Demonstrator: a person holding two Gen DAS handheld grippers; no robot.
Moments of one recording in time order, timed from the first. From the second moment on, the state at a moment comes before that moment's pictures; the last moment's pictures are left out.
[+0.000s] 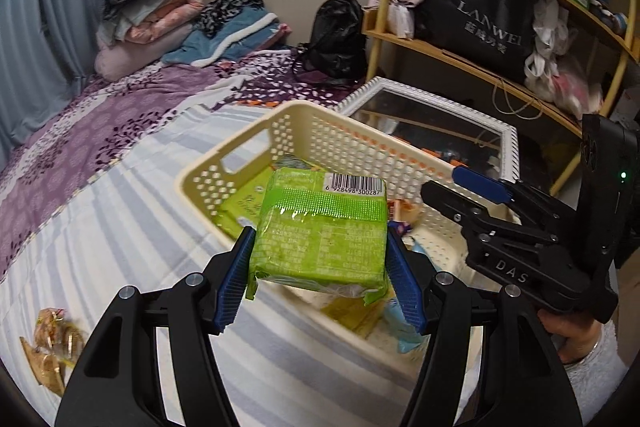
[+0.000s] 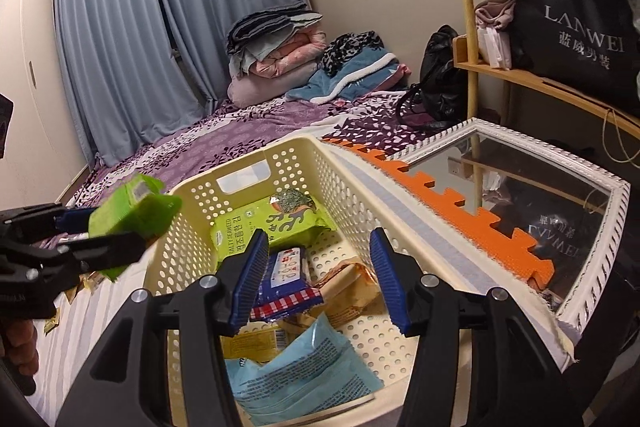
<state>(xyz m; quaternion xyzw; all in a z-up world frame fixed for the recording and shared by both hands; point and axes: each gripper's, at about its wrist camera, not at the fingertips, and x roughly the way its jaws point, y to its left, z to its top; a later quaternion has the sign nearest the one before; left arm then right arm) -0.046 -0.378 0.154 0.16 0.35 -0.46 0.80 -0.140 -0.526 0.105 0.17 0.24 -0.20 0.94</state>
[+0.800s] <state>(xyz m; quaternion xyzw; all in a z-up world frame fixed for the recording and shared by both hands) -0.030 -0.347 0.157 0.16 0.33 -0.41 0.83 -0.134 -0.503 0.121 0.15 0.23 -0.19 0.94</state>
